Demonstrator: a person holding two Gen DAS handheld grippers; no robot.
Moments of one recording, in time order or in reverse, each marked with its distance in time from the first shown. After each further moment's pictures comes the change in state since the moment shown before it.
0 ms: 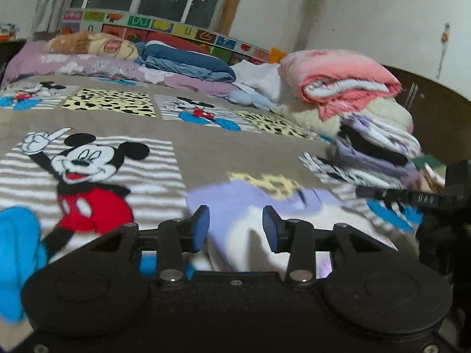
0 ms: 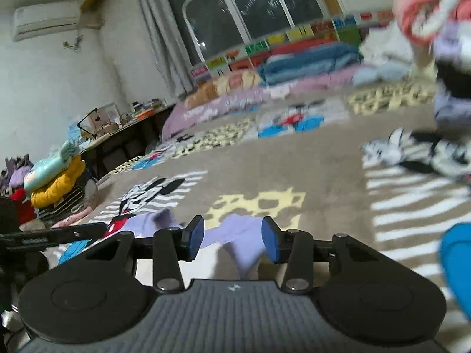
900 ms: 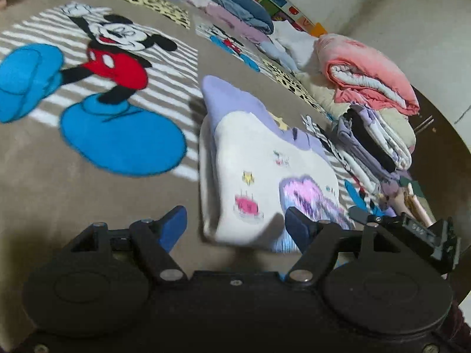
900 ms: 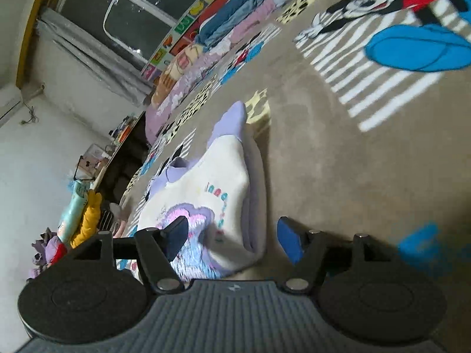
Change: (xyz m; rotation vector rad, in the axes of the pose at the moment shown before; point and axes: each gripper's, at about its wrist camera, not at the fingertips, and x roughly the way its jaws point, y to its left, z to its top) left arm -0.002 0.010 -0.034 -0.451 0.218 -0.039; right arm -0.062 -0.005 -0.064 0.560 0.138 0.018
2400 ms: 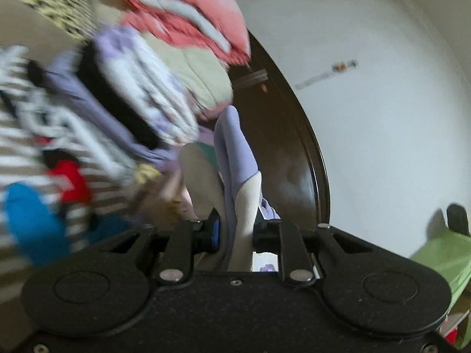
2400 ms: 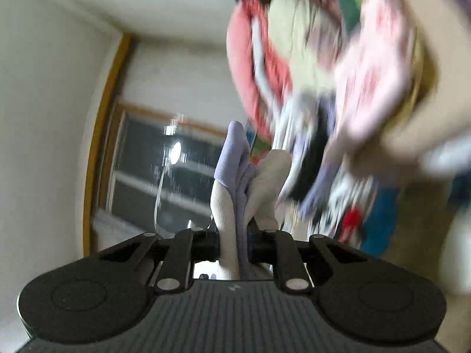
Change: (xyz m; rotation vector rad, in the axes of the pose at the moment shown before) left arm 0.210 -0.339 0.032 -0.011 0.318 -0.788; right arm -0.291 -0.134 0.078 0.343 -0.731 0.277
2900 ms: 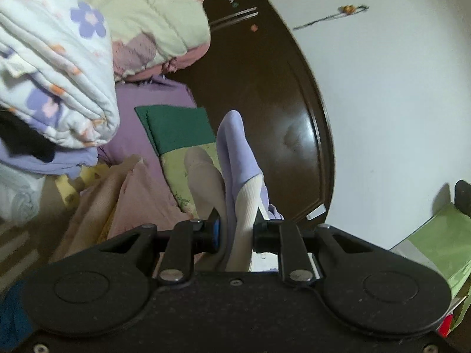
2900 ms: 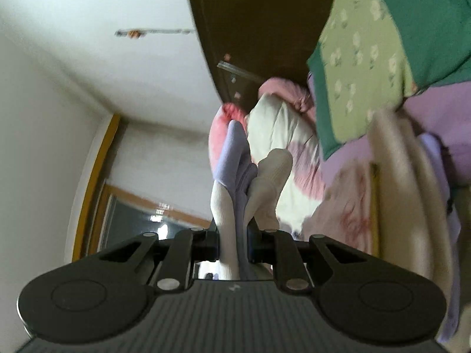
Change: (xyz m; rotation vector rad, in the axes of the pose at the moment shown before) left arm 0.197 0.006 0.057 0.023 0.220 -0.030; right arm -0.017 -0.044 0.128 0.029 -0.323 -0.043
